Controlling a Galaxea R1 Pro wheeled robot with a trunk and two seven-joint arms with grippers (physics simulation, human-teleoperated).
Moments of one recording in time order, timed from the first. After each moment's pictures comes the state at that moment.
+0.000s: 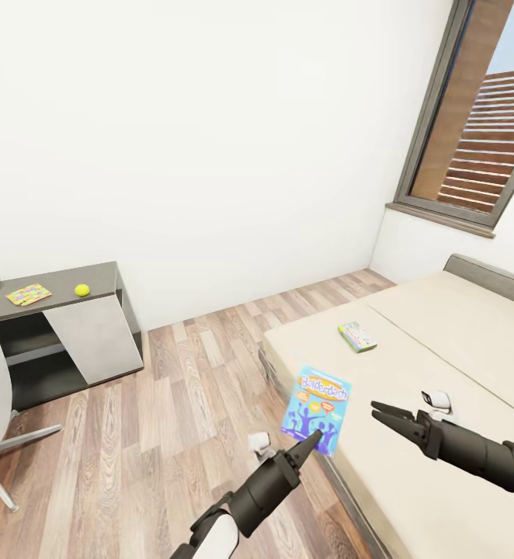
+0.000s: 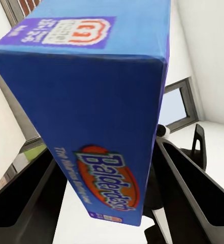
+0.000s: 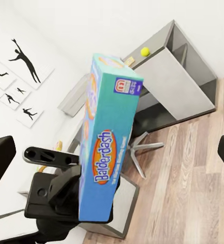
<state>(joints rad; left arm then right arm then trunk) -0.24 -0.17 -0.52 -1.06 1.05 0.13 -0.78 -0.21 -0.20 -0.43 -1.61 -0.28 0.90 1.36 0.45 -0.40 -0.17</state>
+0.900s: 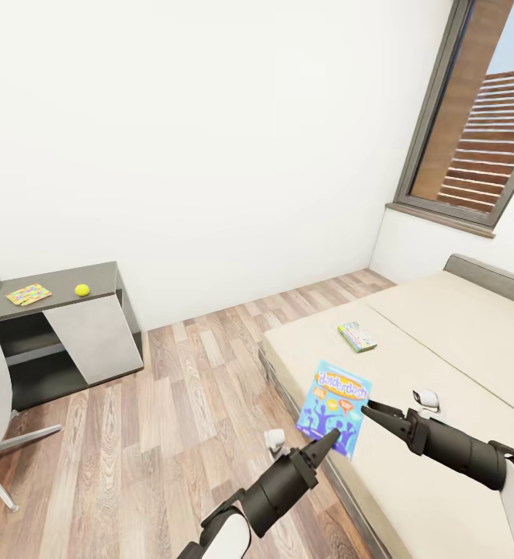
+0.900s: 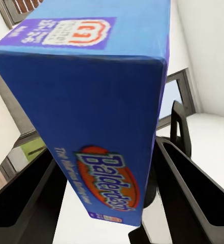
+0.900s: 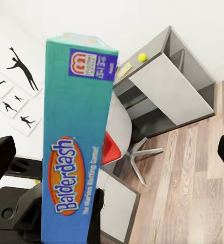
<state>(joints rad) -0.24 -0.17 -0.61 -1.15 1.08 0.13 -0.68 -0.21 -0.15 -0.42 -1.61 -0.28 0.89 1.31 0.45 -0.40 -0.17</state>
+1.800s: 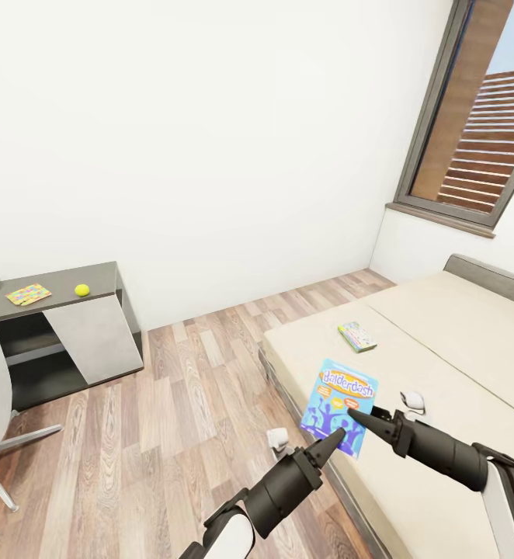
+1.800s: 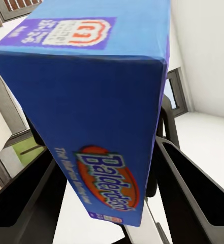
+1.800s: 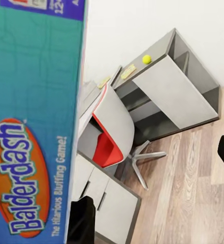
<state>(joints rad) -0.24 -0.17 -0.64 -1.18 1.10 0.13 -0.67 -0.20 -0.10 -0.39 -1.61 -0.28 0.84 1.28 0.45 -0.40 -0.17</state>
